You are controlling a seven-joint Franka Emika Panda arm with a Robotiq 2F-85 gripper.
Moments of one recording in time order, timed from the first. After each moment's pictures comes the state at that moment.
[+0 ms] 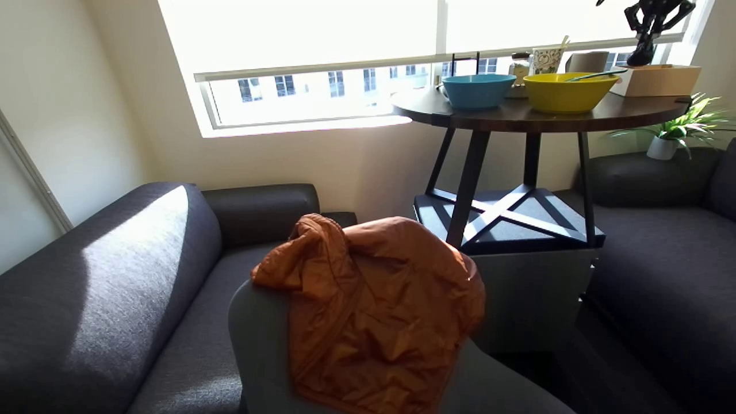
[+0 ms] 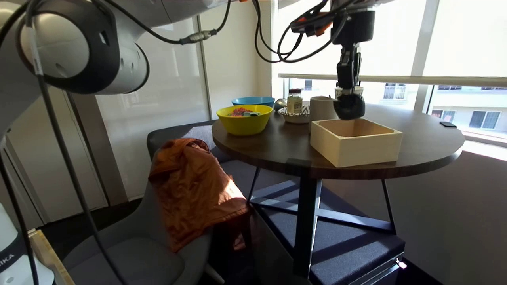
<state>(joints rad) -0.67 0.90 -0.16 -0.44 0.13 1.44 0.81</state>
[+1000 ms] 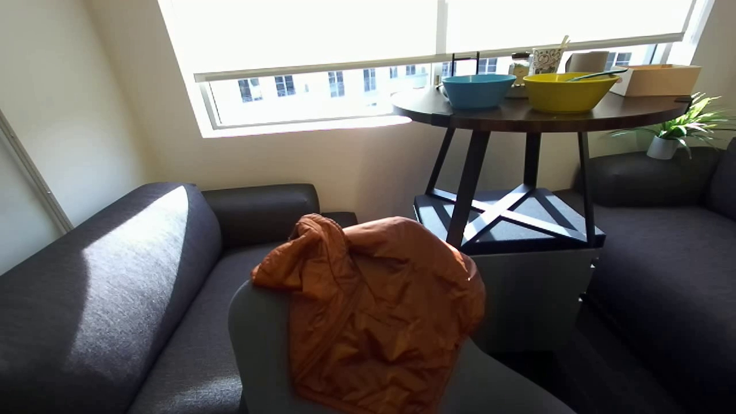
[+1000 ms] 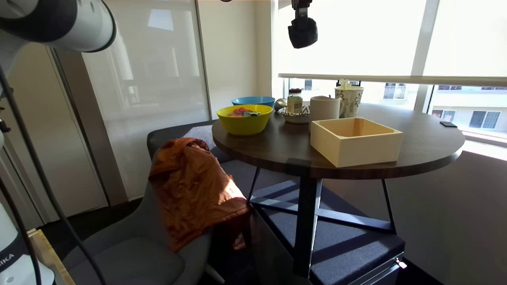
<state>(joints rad) -0.64 0.65 -0.09 -0.44 0.14 1.19 0.34</state>
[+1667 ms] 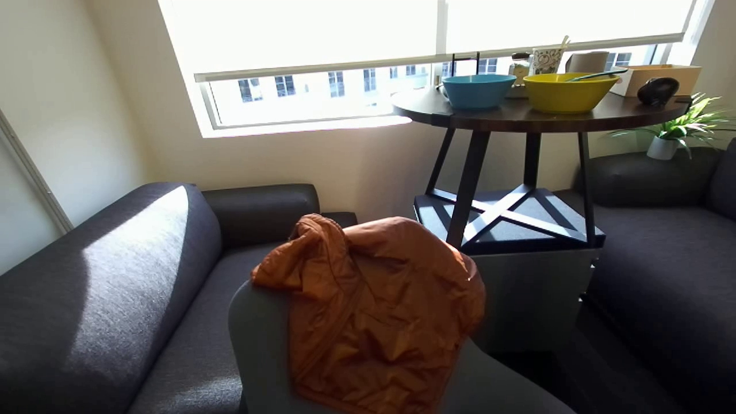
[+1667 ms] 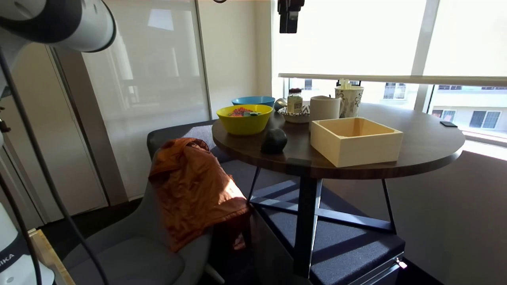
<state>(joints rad) -0.63 0.65 -0.07 -0.45 0.17 1.12 0.24</state>
